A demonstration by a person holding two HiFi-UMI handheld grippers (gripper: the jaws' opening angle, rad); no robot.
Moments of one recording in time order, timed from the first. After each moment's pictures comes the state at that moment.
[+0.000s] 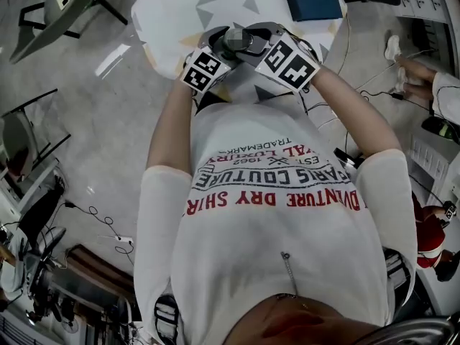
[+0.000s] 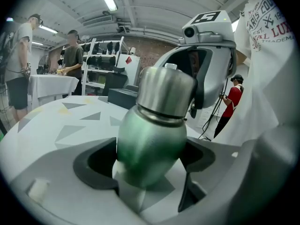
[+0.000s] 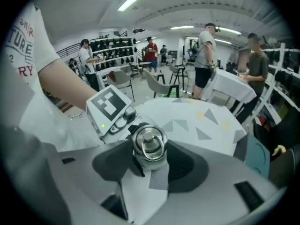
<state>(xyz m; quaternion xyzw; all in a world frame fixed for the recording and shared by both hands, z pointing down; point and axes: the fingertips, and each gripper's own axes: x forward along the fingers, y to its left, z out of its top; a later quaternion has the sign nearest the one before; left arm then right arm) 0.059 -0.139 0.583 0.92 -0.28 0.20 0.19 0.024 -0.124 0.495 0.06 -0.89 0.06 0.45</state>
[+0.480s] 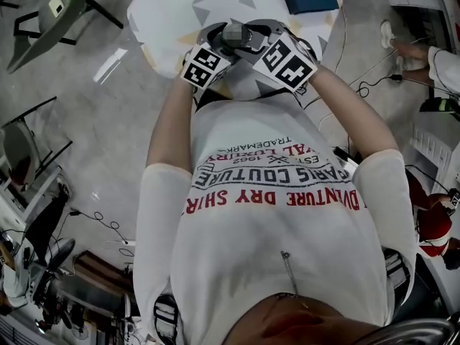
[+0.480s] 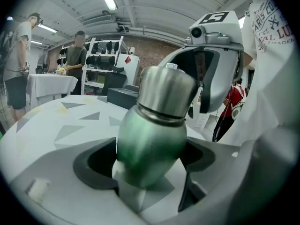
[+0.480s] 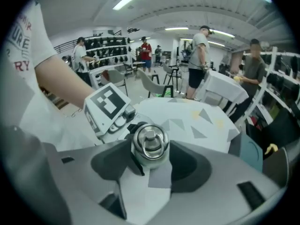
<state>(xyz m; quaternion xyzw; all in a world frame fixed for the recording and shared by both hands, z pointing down) 0.061 -0.140 0.581 0.92 -0.28 0.20 0.19 0.027 -0.124 0.496 0.12 -0.89 0.06 0.44</state>
